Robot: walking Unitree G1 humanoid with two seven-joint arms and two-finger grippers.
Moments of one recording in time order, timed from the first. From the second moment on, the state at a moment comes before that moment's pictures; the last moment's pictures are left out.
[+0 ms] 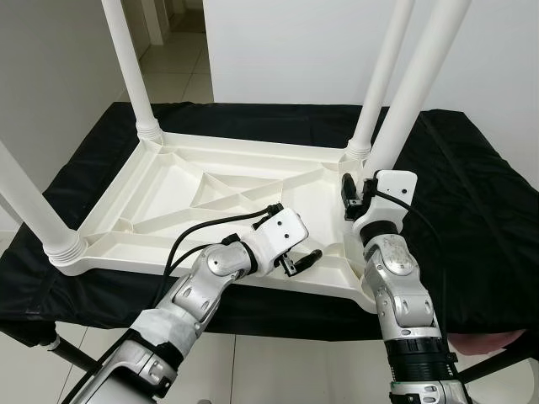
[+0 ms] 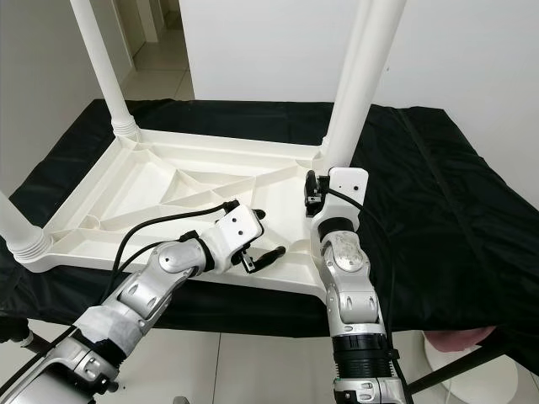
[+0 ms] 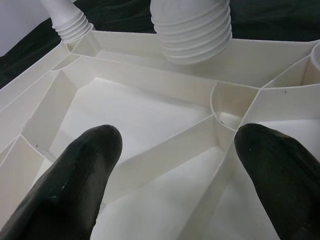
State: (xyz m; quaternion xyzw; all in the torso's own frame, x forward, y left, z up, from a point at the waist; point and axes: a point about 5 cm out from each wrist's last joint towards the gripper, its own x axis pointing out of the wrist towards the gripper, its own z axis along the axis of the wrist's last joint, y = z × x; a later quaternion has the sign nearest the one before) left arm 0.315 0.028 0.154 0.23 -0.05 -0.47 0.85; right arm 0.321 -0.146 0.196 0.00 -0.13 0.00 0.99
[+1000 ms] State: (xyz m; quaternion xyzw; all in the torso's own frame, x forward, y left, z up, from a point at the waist) left arm 0.361 0.020 0.162 0.33 0.02 -0.44 0.83; right arm 0.311 -0.156 0.185 0.00 -0.12 -0.02 0.99
